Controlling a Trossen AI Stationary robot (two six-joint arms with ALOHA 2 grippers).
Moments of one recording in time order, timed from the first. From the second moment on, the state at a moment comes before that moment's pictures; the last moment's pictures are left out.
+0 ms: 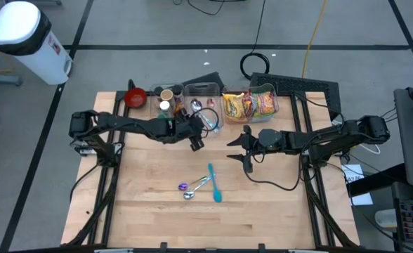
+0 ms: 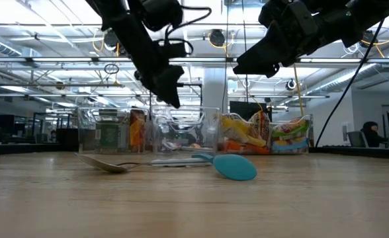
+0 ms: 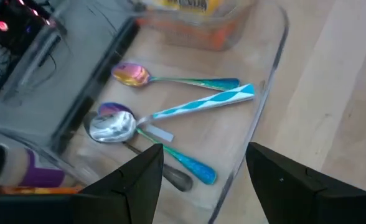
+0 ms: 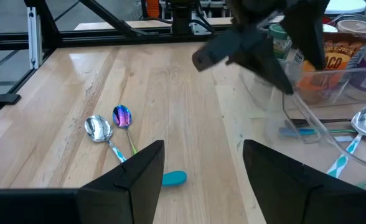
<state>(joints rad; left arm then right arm) 0.12 1.66 1.10 -0.33 -0.49 -0.10 0.02 1.23 0.58 0.31 0.02 0.06</state>
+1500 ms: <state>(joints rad) -0.22 1.88 1.10 0.02 0.06 0.32 0.01 1.23 0.58 0.32 0.02 0.04</state>
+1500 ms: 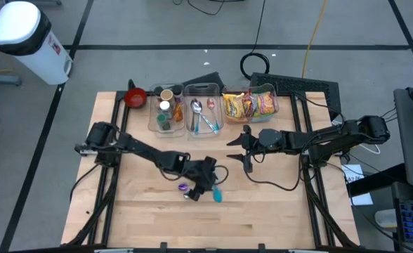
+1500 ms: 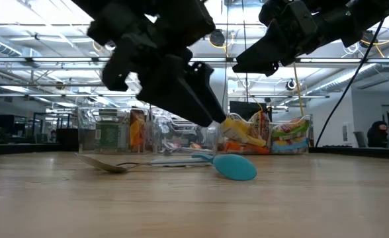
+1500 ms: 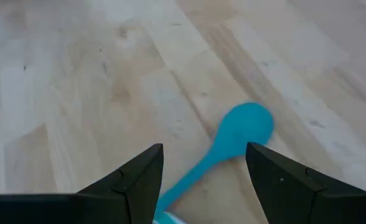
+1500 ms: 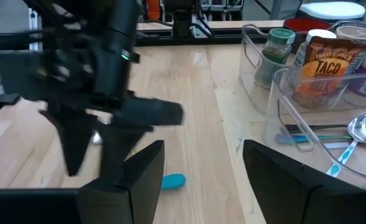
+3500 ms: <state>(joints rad) -0.06 1.51 0.55 1.08 0.31 -0.03 0.02 1.16 0.58 0.33 0.13 0.06</state>
